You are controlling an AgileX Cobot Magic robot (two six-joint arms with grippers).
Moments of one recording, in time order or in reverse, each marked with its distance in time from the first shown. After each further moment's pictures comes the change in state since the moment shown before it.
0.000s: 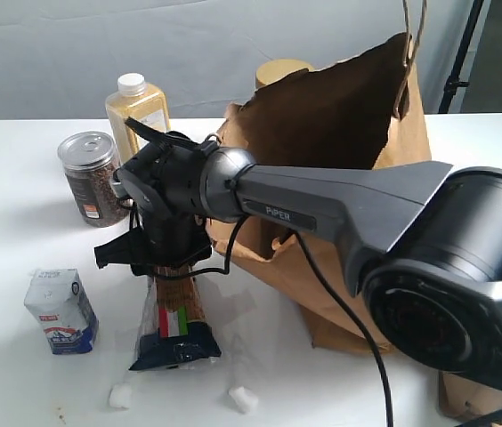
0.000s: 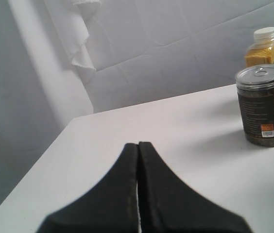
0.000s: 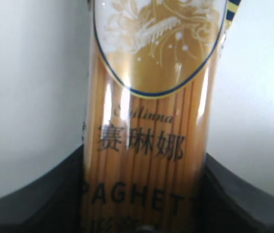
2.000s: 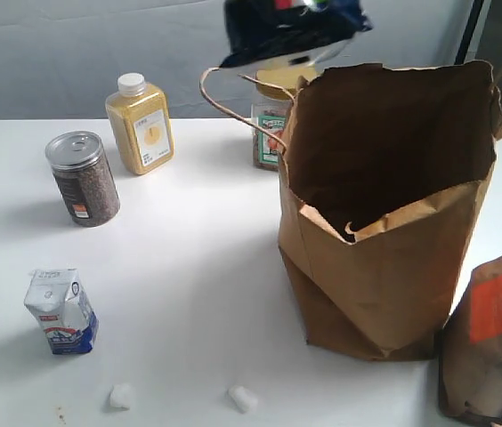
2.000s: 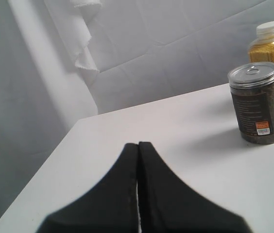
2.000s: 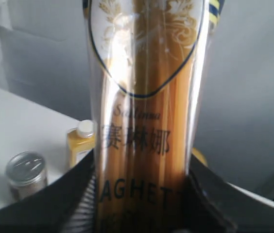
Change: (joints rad) left arm 0.000 0.000 0.000 0.037 0.000 0.000; right arm 0.095 -0.814 0.025 -0.573 0.119 -0.040
